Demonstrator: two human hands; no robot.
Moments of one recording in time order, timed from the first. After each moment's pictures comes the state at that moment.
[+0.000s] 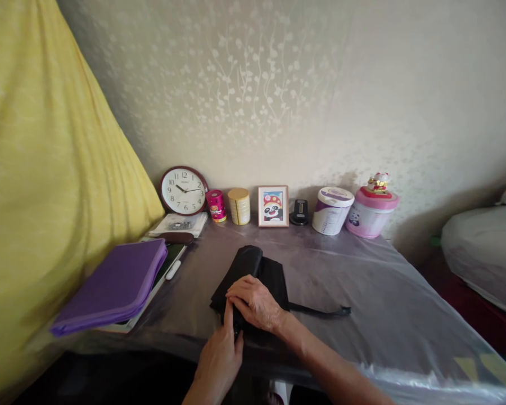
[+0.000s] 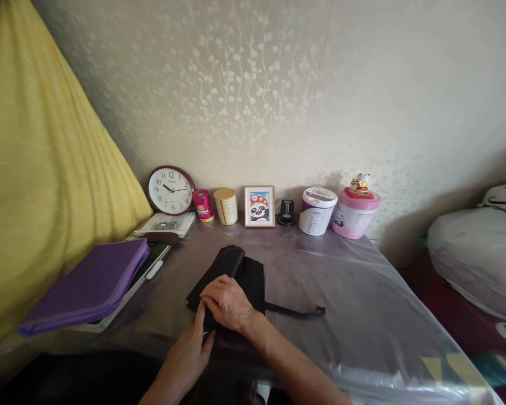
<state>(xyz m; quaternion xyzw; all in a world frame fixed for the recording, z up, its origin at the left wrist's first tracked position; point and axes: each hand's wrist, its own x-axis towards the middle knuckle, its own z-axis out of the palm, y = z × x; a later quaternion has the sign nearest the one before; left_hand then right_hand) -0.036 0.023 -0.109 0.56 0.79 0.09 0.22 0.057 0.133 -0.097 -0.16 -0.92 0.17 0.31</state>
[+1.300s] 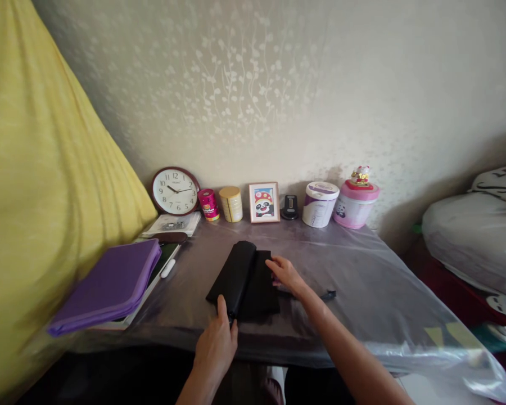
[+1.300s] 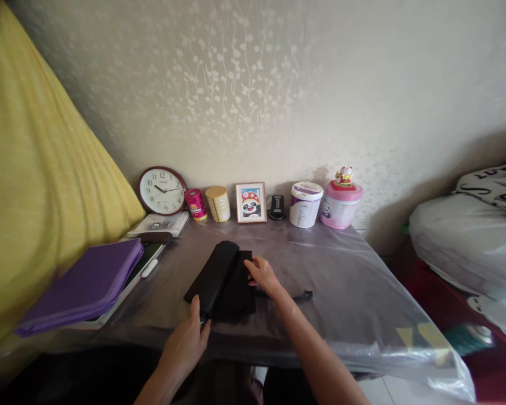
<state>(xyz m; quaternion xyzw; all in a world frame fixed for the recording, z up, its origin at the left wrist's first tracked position) -0.028 0.021 -0.111 0.55 0.82 0.02 0.16 0.125 0.177 -0.110 -0.52 -0.59 0.53 0.32</state>
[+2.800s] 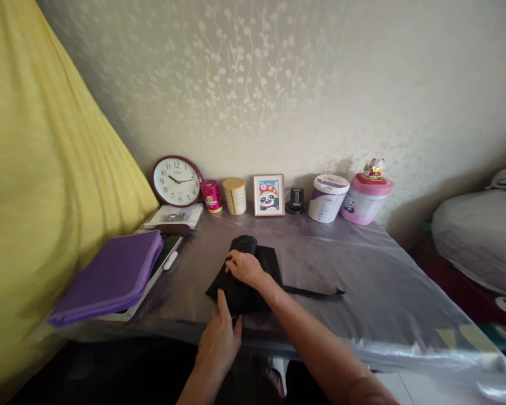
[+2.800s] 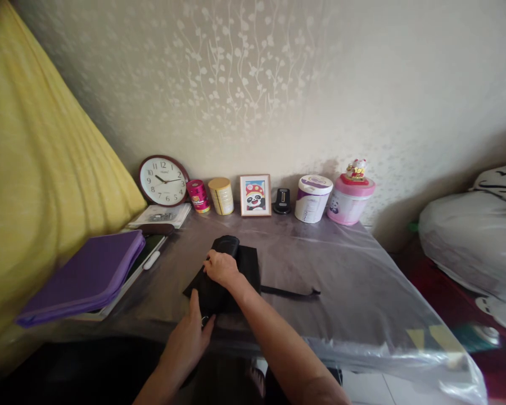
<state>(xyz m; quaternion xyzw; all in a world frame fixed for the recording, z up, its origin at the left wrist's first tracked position) -0.031 0.019 -0.114 0.54 0.82 0.08 0.17 0.016 0.167 -0.092 -0.42 -0.85 0.25 0.18</state>
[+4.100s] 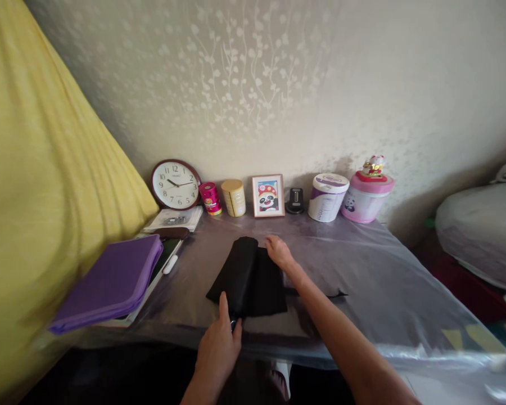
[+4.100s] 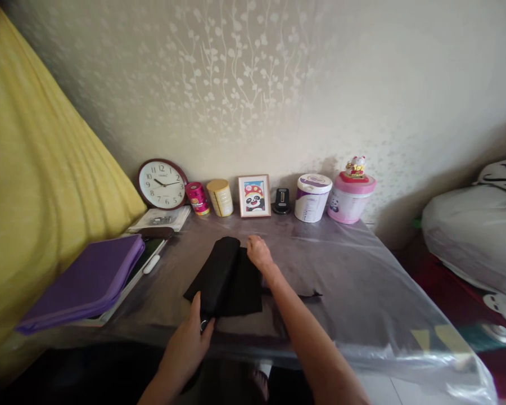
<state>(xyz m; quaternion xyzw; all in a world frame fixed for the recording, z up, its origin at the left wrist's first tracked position) -0.032 0.020 -0.113 0.53 0.82 0.06 0.20 0.091 0.242 -0.122 -0.52 -0.78 0.20 0.29</state>
